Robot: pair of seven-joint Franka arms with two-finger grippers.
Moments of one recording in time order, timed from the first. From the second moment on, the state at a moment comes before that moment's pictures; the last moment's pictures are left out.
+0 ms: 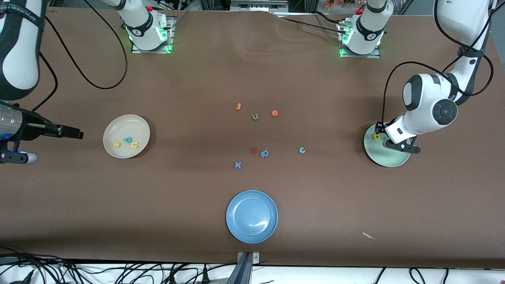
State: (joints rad) left arm -0.02 0.30 0.04 -2.20 -0.02 2.32 0.25; right arm 0.25 0.40 -0.40 -1.33 0.18 1.53 -0.03
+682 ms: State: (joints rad) left arm -0.21 0.37 -0.10 -2.15 -0.40 2.49 0.14; right arm -0.05 0.23 -0.04 -1.43 0.01 1.57 0.10
